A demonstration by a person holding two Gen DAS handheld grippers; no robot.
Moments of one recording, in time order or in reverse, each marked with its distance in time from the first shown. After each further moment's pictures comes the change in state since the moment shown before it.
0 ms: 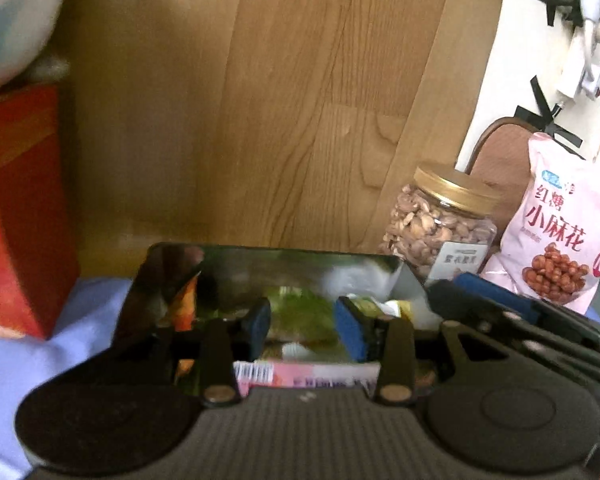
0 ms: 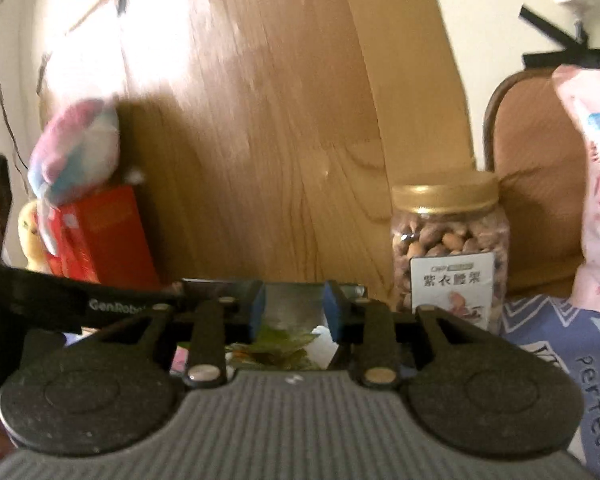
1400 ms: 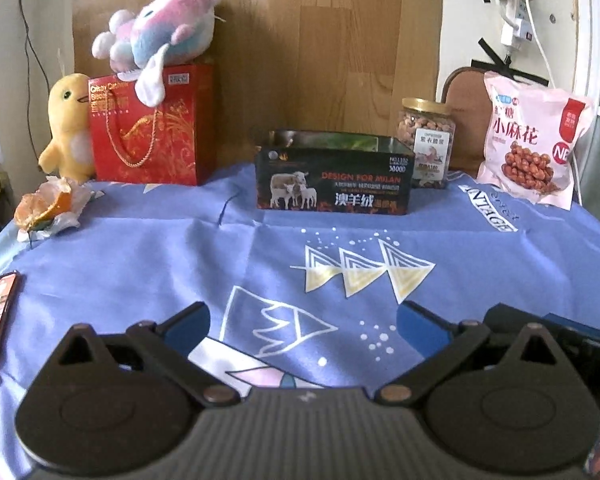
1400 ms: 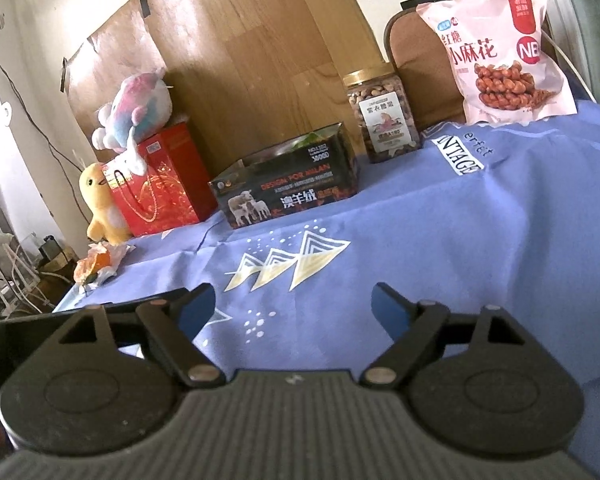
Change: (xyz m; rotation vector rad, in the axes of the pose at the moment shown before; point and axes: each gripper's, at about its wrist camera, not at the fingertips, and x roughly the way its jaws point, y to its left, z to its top) left arm -0.213 -0.048 -0.187 0.024 -0.041 0.247; right arm -0.208 0.095 -0.109 0.218 0.124 -0.125
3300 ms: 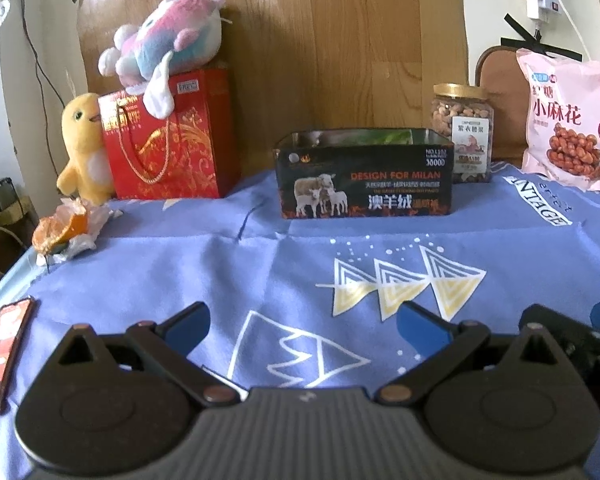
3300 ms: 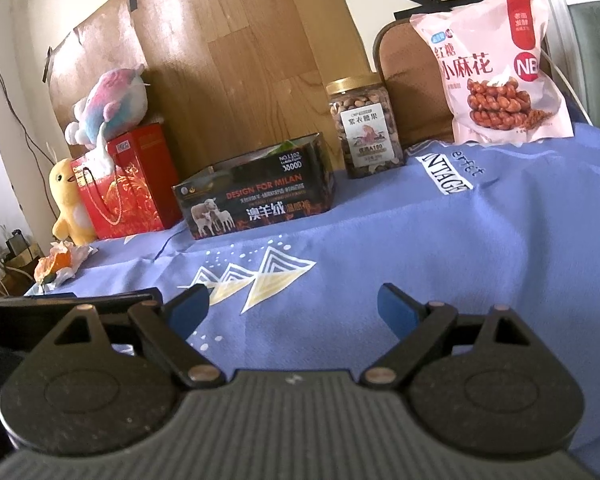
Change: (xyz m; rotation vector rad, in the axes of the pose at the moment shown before) left arm 0.046 -0.014 0.004 0.069 -0.023 0.150; right arm 0.032 -0.014 -0.004 -0.071 -0.061 -0.078
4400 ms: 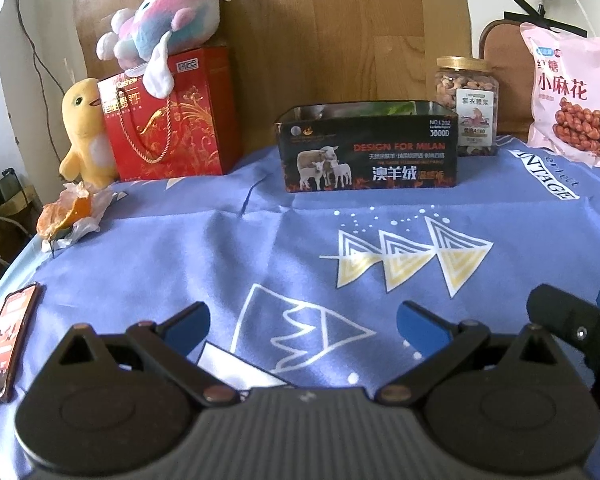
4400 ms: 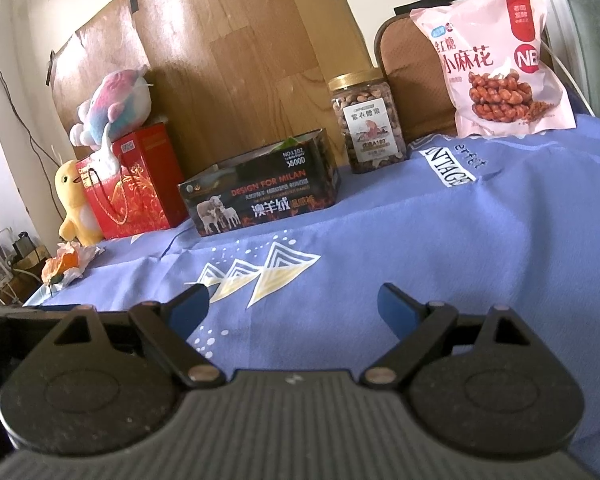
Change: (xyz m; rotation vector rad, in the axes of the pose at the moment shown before) left arm 0.005 -0.001 -0.005 0.020 0.082 0.016; right arm 0.001 -0.006 -0.003 0.017 0.018 0.028
